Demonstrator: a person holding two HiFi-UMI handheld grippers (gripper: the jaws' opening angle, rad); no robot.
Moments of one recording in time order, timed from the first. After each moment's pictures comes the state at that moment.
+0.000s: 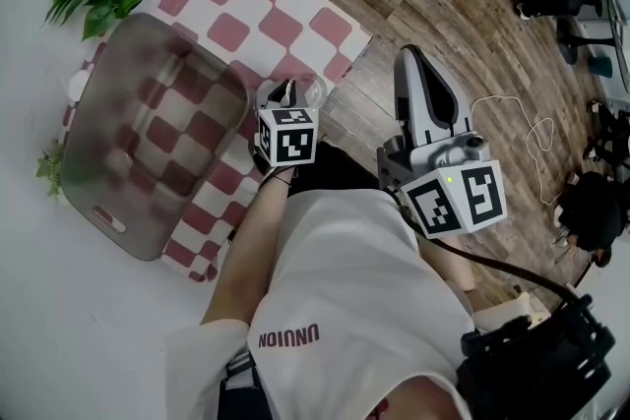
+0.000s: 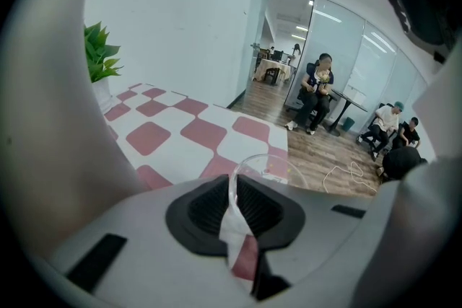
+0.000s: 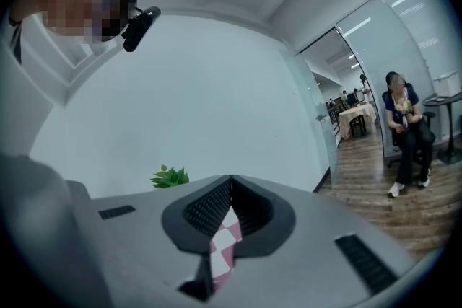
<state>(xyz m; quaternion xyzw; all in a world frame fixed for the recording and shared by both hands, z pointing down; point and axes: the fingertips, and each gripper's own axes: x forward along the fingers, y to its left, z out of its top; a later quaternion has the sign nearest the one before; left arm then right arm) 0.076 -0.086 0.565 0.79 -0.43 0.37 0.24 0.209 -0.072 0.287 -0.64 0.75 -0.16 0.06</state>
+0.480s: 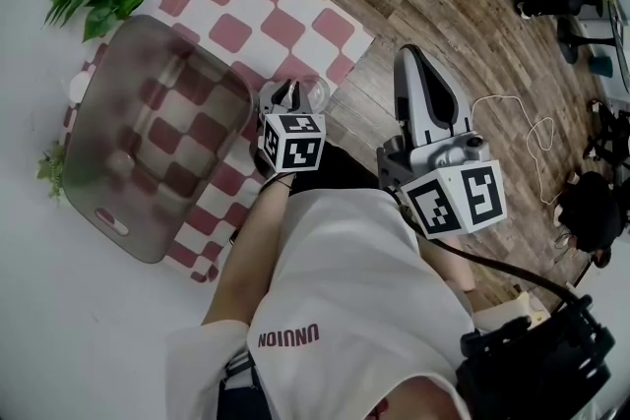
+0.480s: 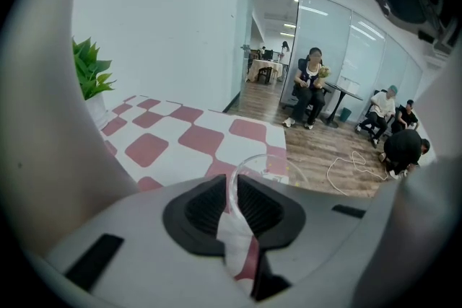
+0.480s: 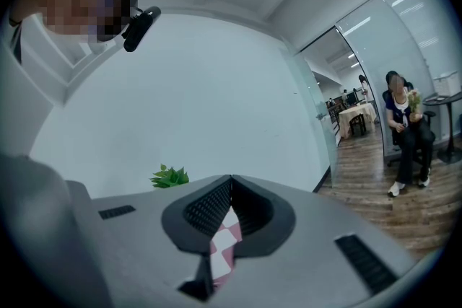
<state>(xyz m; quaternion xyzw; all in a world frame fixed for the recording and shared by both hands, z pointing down) 0.078 -0.086 0.561 0.80 -0.41 0.38 0.19 0.205 -0.079 0.289 -0.64 0.75 -0.16 0.06</state>
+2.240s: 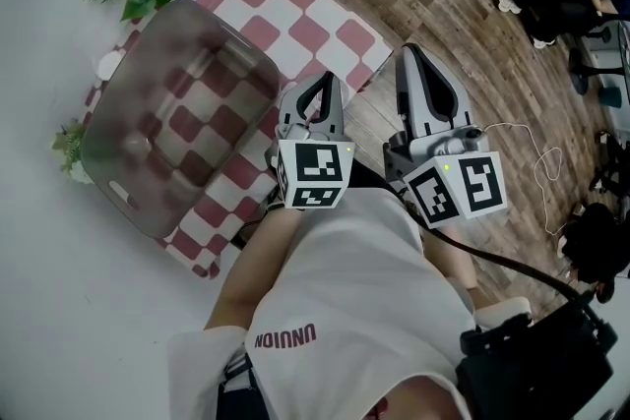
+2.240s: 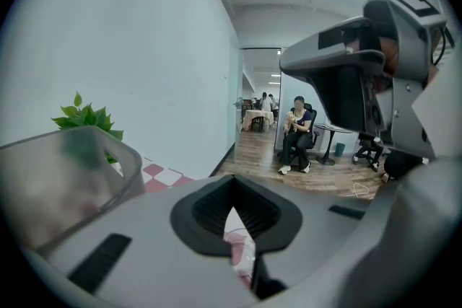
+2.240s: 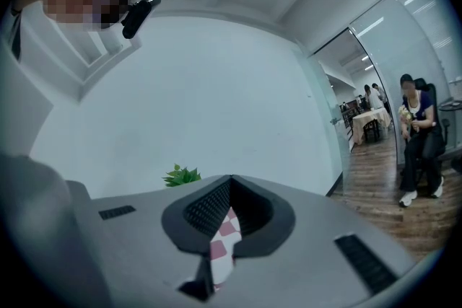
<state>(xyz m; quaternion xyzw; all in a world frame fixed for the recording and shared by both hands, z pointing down) 0.099 -0.079 0.410 0.87 -0.43 0.21 0.09 0.179 -0.077 0.278 -0.60 0.78 -0.13 0.06</state>
